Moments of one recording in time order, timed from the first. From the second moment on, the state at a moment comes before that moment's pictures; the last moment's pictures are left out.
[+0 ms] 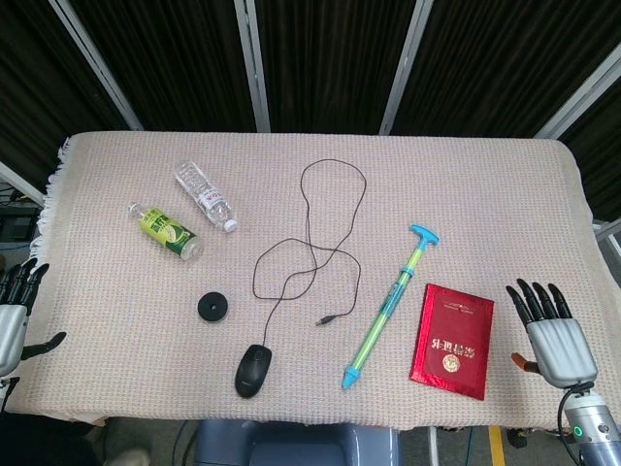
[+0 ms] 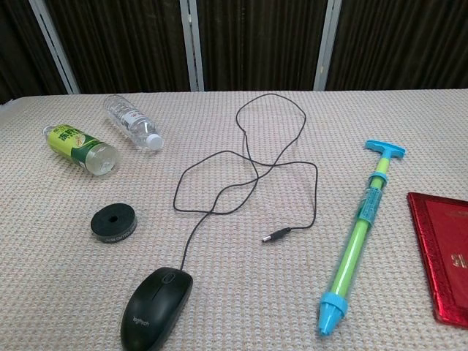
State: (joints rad) left arm -0.11 -1.12 -0.05 -1.61 1.43 1.45 0.14; right arm 0.15 -1.12 0.01 -1.56 -1.52 1.36 -0.25
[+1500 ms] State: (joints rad) left arm -0.11 -1.13 -0.04 -1.62 1.46 1.45 0.15; right arm 0.24 -1.17 0.10 -1.68 -1.50 1.30 -0.12
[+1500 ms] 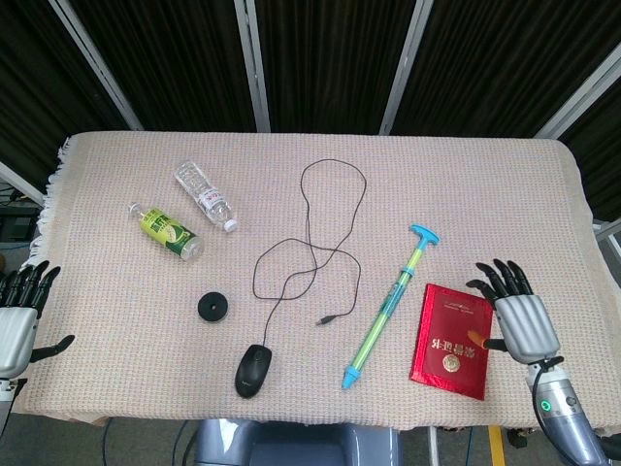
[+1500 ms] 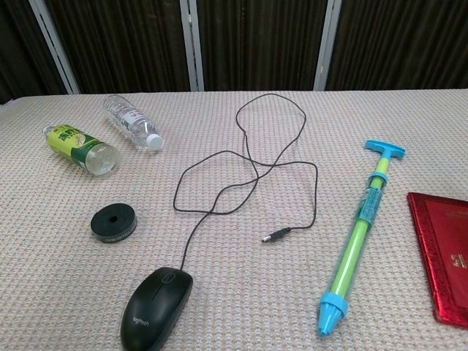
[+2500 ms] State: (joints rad) left arm -0.11 -1.11 -0.04 -1.63 1.44 1.42 0.09; right arm 0.52 -1.70 0.17 -1.61 -1.22 1.09 -0.53
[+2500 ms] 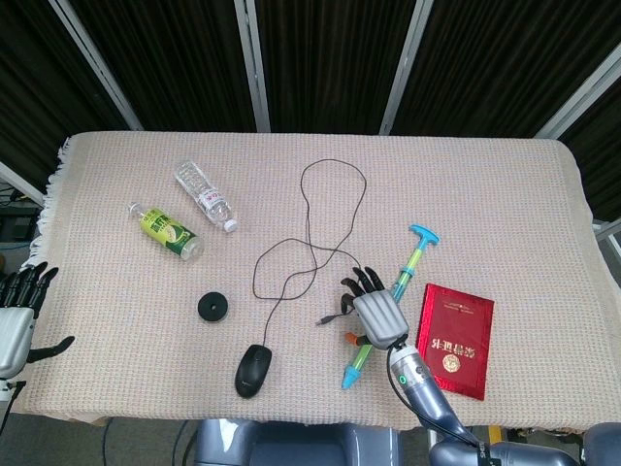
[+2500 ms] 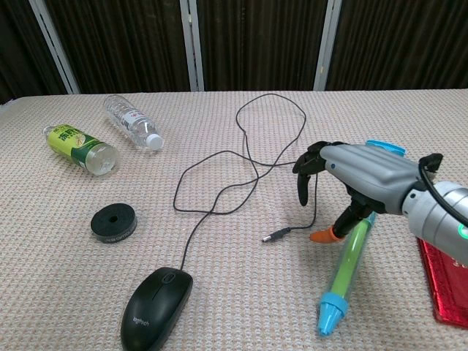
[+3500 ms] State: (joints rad) left arm -0.12 -1.09 -0.04 -1.65 1.40 1.38 0.05; right arm 0.60 -1.92 0.17 -1.36 -1.14 1.05 -0.51
